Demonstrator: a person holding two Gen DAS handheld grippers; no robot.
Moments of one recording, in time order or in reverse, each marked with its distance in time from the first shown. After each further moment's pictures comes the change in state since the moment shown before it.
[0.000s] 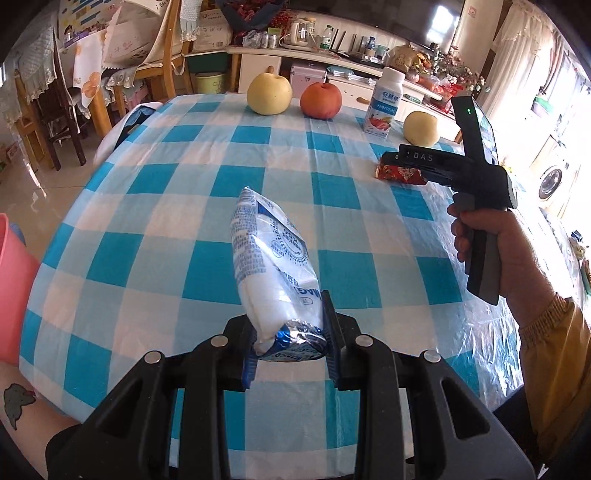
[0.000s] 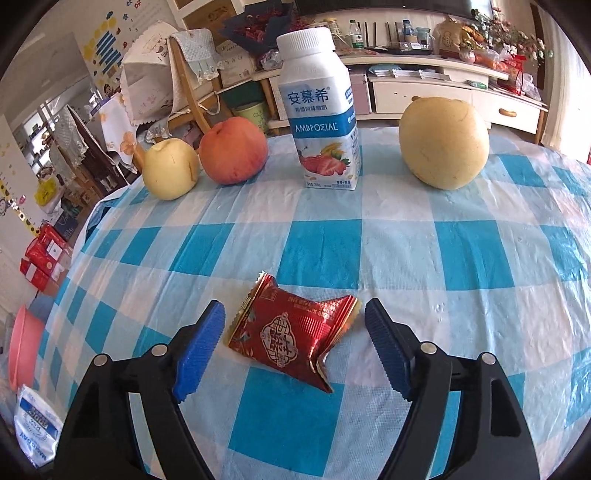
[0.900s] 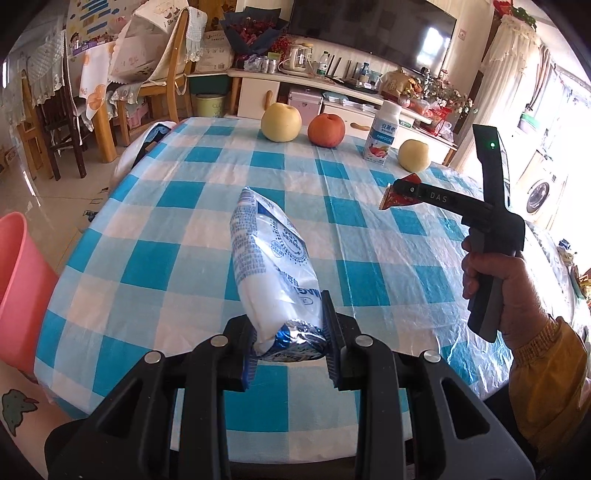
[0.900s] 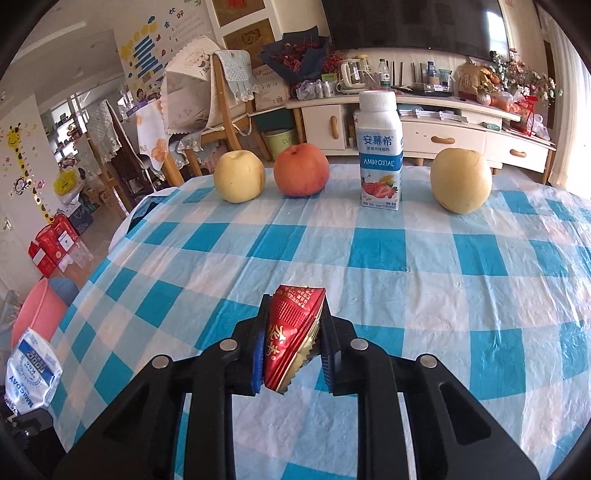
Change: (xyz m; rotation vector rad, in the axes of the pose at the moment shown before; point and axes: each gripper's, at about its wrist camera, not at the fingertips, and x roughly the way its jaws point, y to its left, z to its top) left arm -0.037 0.037 -0.015 -0.001 -0.104 -0.053; right arm -0.062 0.056 -0.039 -0.087 -0.132 0.044
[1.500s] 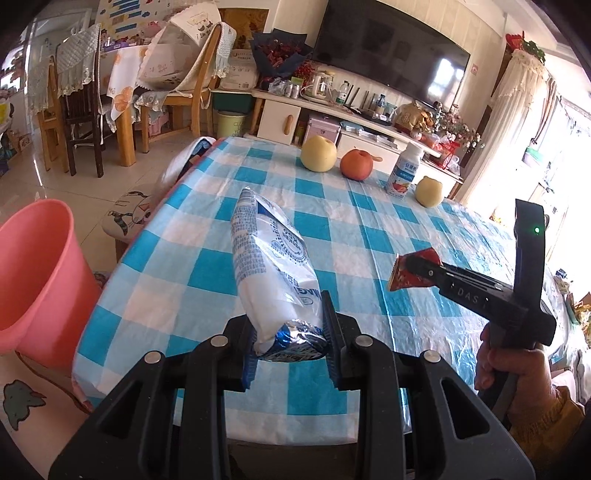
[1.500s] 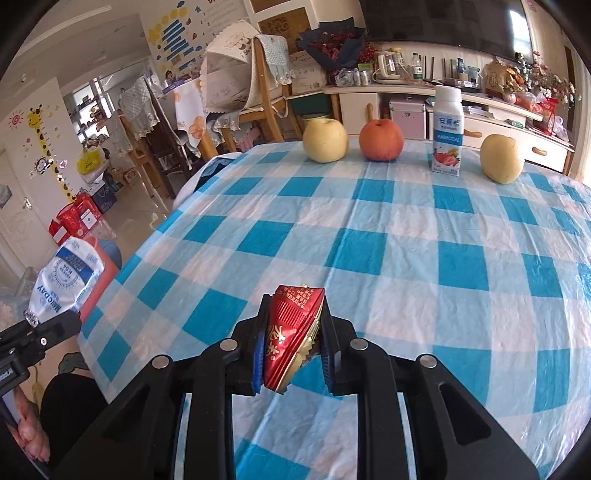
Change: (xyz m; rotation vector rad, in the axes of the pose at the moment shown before) left arm -0.048 0.068 -0.007 -0.085 -0.107 0.007; right arm -0.044 0.107 -0.058 -0.052 0.064 0.089
